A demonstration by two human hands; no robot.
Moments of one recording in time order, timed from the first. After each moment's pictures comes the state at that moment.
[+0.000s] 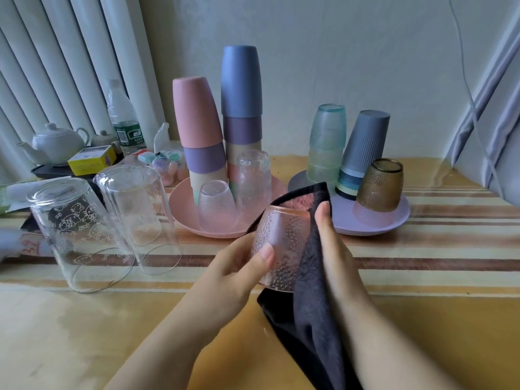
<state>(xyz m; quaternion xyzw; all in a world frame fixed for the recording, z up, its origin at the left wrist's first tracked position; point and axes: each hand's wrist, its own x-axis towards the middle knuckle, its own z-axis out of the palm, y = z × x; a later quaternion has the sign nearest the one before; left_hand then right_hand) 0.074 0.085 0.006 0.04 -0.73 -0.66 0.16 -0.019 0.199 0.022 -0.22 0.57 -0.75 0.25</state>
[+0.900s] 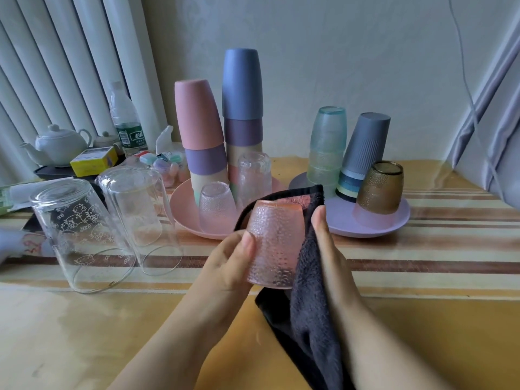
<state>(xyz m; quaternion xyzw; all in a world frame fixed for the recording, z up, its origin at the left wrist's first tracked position) 0.065 0.083 -0.002 0.06 -0.59 -0.79 0.17 -0.013 0.202 0.023 -0.22 0.60 -0.72 0.27</state>
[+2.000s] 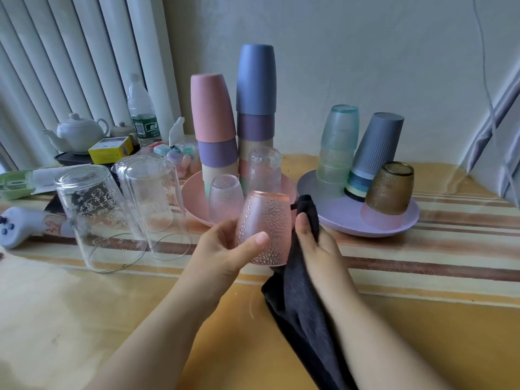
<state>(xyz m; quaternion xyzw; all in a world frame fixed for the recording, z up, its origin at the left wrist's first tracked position) 0.069 0.070 -0.001 0.11 -0.67 -0.69 0.25 -0.028 0.190 0.008 -0.23 0.76 -0.60 0.11</state>
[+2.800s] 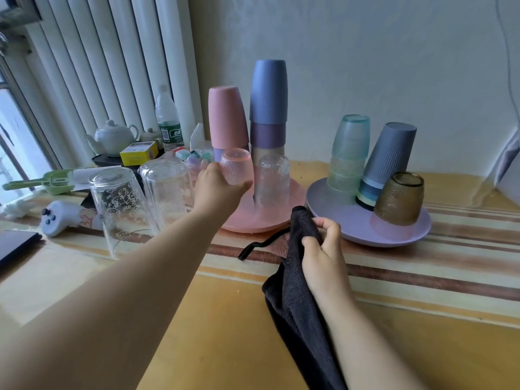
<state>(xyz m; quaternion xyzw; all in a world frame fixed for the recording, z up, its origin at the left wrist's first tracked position) 0.000 0.010 0.049 0.38 -0.80 -0.33 0.33 -0.035 0.190 0.002 -0.20 0.75 -0.62 0.10</state>
